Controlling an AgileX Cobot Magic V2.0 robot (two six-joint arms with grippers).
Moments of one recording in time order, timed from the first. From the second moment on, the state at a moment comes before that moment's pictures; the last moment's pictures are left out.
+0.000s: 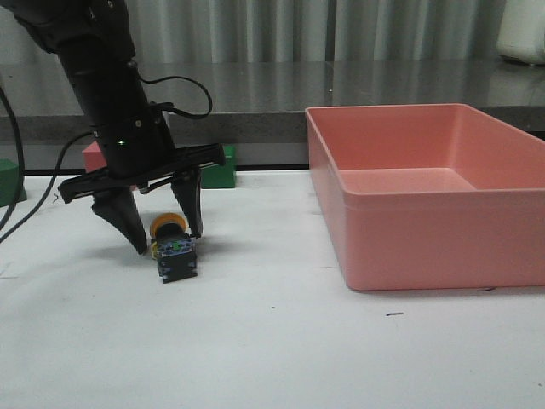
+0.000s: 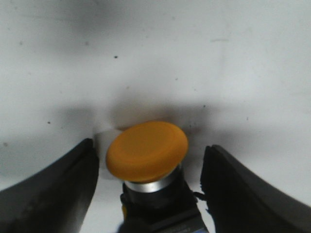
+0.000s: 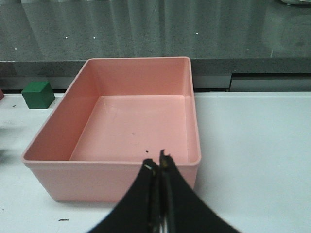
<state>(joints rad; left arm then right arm) -0.36 2.15 -1.63 -0.26 0.98 -0.30 0.10 0.24 -0.35 -0.04 0.38 0.14</state>
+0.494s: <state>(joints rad) -0.36 2.16 -1.63 -0.29 1.02 -0.30 0.10 0.24 -0.35 -0.04 0.38 0.14</state>
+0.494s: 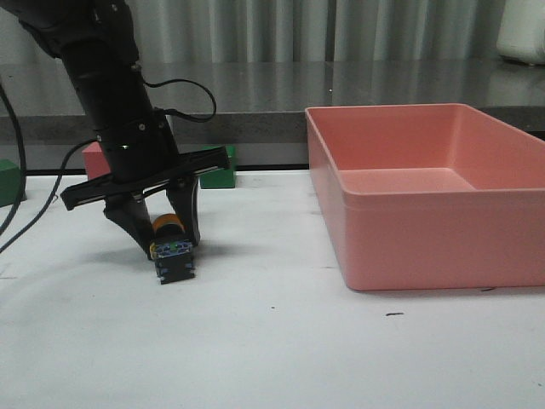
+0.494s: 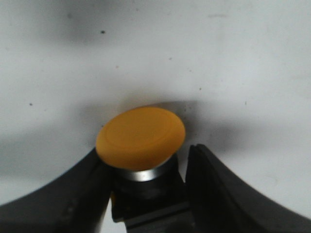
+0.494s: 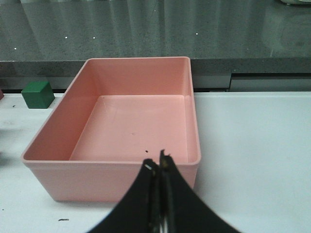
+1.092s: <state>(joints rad) -0.39 2.00 -1.60 -0.05 0.93 -0.27 0.10 0.24 -0.35 -0.04 0.38 0.14</state>
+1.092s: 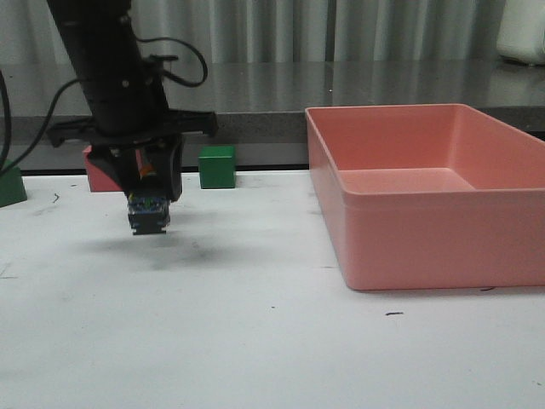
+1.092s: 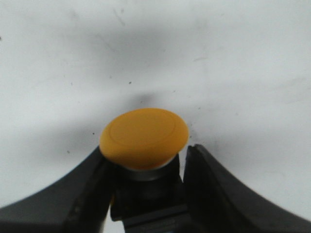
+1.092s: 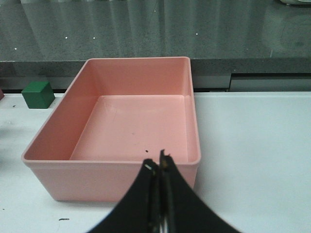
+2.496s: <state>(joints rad) -0.23 1.75 -0.46 0.35 -0.91 -0.11 0.10 0.24 -0.35 -0.04 0.38 0.14</state>
